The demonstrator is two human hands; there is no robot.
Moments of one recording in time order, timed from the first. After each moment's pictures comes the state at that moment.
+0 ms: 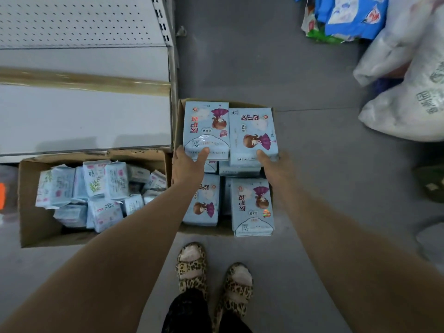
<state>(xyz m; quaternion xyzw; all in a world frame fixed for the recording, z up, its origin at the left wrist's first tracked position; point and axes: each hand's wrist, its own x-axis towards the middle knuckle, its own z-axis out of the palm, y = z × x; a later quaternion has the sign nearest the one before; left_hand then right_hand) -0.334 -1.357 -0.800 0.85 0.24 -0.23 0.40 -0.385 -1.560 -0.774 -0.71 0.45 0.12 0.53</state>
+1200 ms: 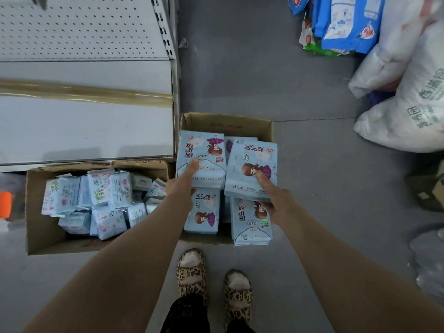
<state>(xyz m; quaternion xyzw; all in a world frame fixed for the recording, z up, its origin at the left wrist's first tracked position) -0.337 -1.339 -0.779 0.53 0.49 -0.26 0.64 -0.409 -1.559 -0.755 -0.50 0.55 0.20 0.64</state>
